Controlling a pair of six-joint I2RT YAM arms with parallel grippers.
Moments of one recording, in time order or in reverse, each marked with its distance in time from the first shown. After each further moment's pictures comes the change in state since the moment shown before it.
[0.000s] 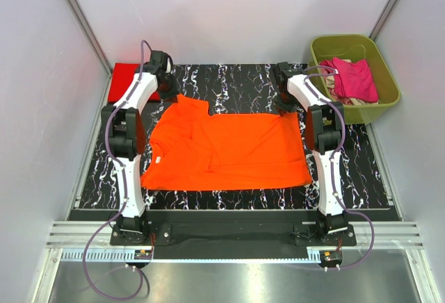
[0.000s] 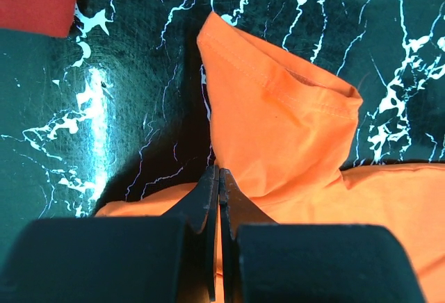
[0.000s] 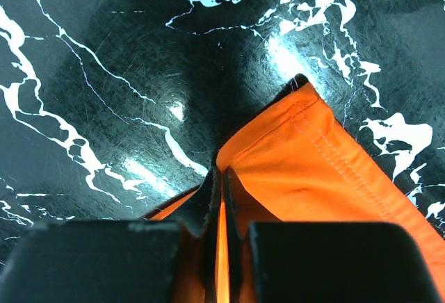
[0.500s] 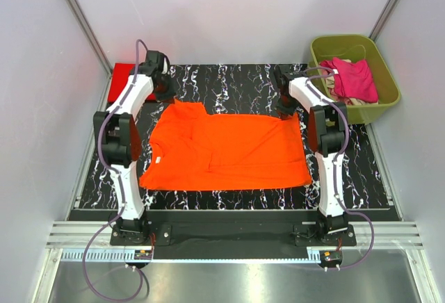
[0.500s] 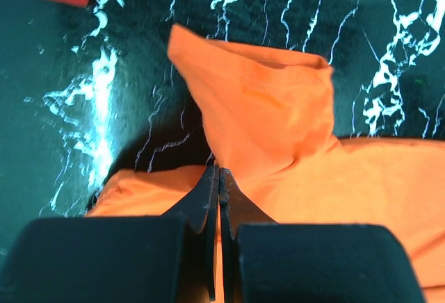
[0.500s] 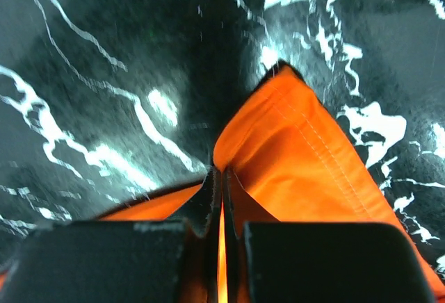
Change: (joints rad) left arm 0.000 -0.112 -0.093 -0.001 -0.013 0.008; right arm 0.000 -0.066 -0.108 0.038 -0.011 -0.106
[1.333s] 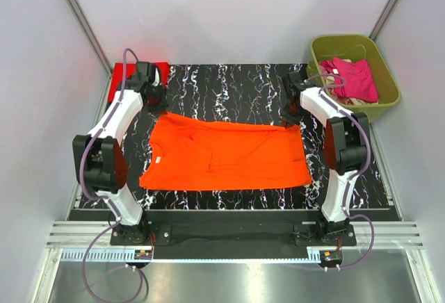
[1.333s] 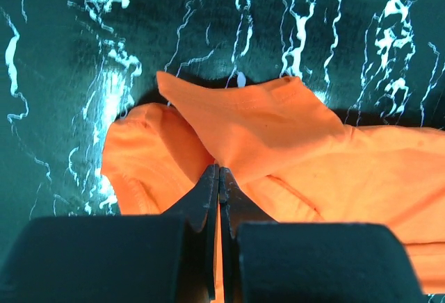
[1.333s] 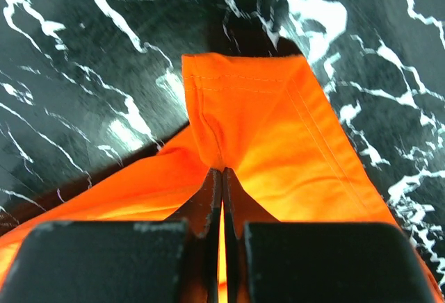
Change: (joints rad) left arm 0.000 -0.351 -0.341 0.024 -0.040 0.003; right arm 0.000 -0.355 -0.425 0.146 -0.097 -0.045
